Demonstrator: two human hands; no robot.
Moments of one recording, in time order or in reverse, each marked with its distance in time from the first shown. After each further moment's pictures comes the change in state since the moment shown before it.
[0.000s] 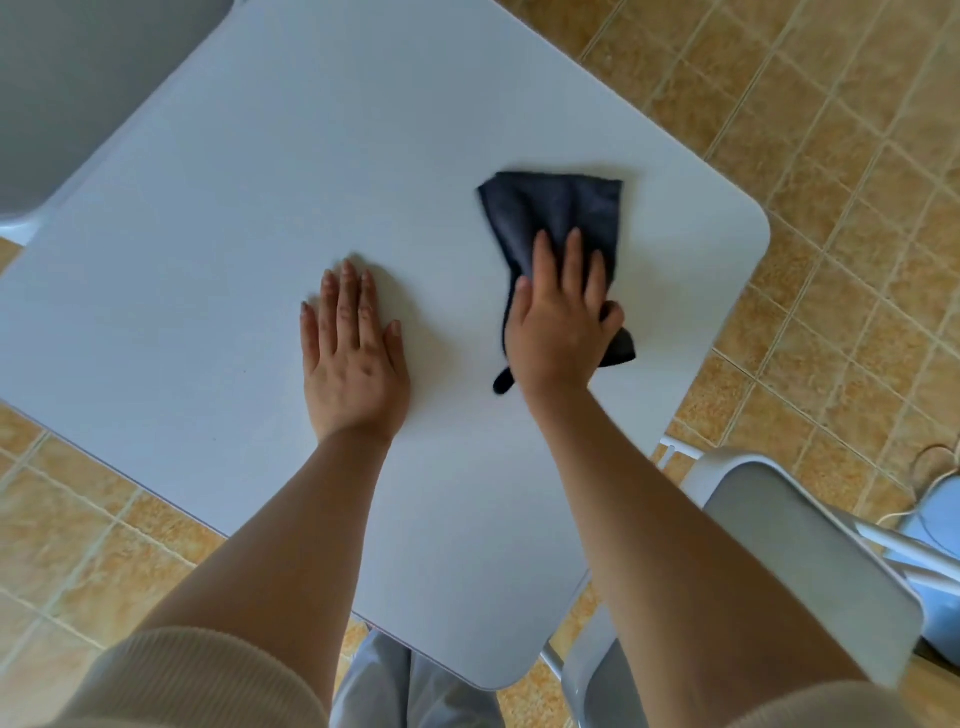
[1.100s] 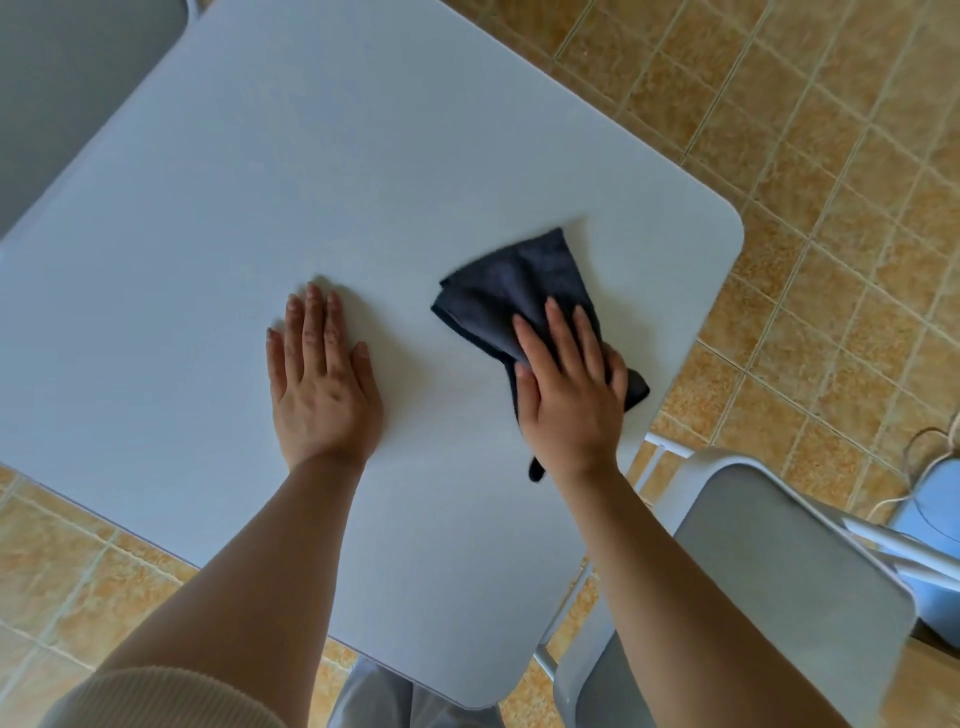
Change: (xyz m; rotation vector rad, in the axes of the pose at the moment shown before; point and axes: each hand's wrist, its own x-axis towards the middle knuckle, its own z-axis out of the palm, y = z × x) left_hand 0.001 0.002 0.000 0.008 -0.002 -0.008; right_hand -0.038 0.073 -0.009 -0.001 0.033 -0.315
